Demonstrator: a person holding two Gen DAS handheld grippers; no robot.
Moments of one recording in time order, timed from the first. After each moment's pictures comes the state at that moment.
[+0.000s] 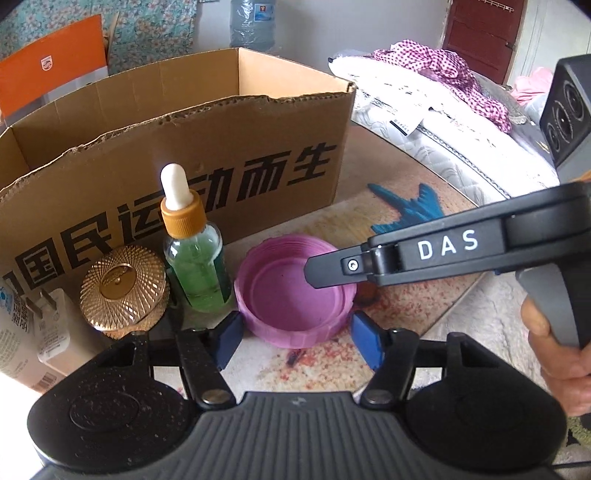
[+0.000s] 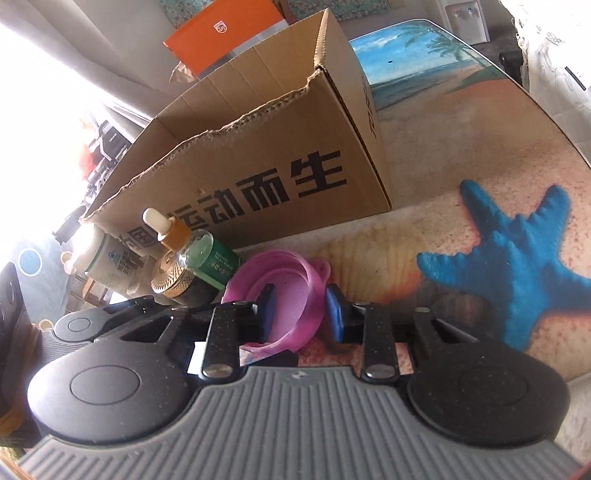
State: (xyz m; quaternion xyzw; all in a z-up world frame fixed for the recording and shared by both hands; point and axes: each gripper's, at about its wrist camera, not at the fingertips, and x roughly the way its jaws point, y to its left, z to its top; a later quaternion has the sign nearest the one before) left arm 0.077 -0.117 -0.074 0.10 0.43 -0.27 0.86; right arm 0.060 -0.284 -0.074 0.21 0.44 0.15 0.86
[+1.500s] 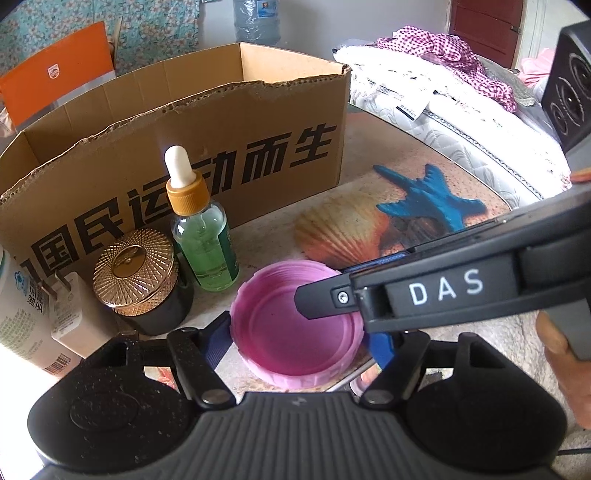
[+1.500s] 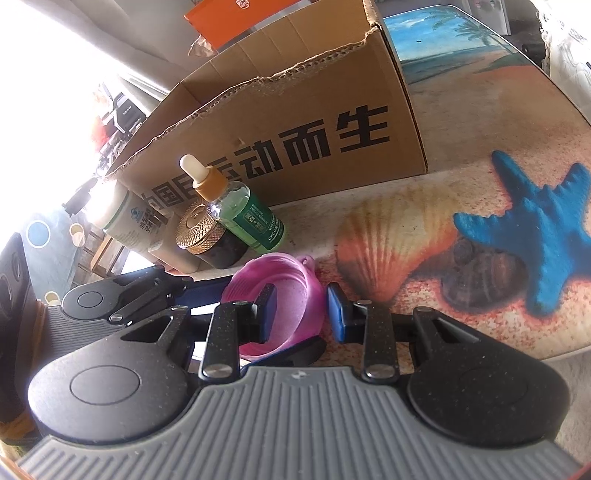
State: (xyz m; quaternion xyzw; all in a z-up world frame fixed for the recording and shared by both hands) left arm 0.063 -0.123 -0.080 0.13 0.43 -0.24 0.86; right arm 0.049 -0.264 -0.076 0.19 0.46 0.18 0.85
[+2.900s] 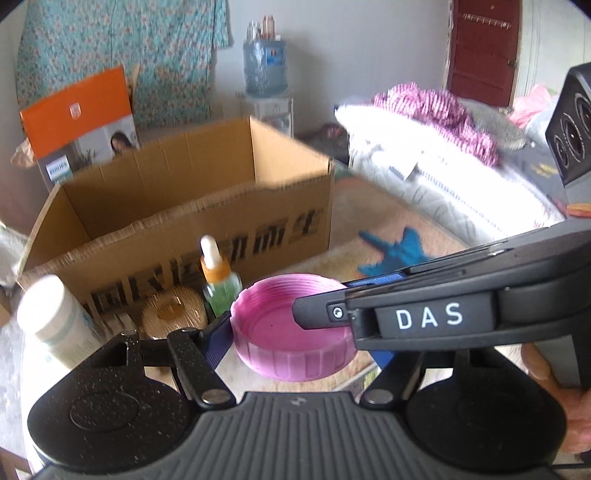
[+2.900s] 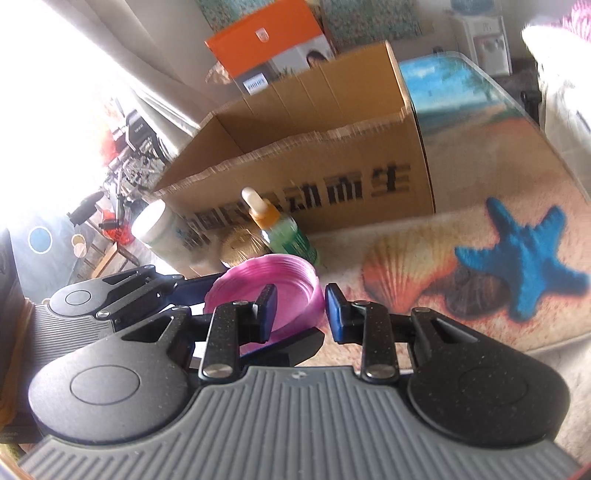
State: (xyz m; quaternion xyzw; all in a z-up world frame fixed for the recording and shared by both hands) left arm 0.028 -0.112 -0.011 0.11 0.35 -0.24 0.90; right arm 0.015 -0.261 -0.015 0.17 0.39 0.18 0.88
